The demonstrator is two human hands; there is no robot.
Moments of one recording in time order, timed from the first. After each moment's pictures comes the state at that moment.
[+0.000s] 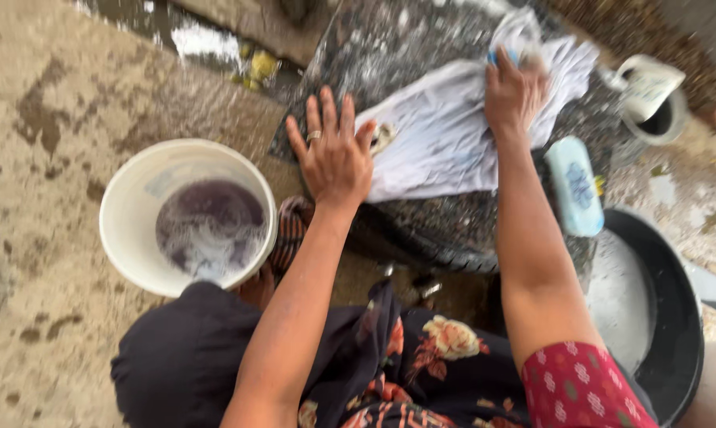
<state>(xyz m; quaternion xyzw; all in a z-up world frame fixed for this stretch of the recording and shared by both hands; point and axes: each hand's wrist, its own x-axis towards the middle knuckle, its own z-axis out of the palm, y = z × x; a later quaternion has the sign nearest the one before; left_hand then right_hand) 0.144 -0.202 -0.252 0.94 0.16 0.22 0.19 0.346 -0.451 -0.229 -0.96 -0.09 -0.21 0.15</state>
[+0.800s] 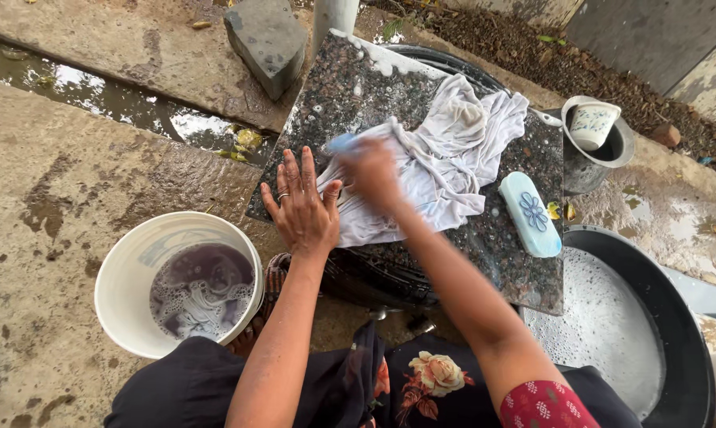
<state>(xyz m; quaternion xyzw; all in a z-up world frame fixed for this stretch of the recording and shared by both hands) 0.146 -0.203 -0.254 0.92 0.16 0.27 0.22 0.291 -0.341 -0.299 -0.85 -0.40 -0.34 0.05</state>
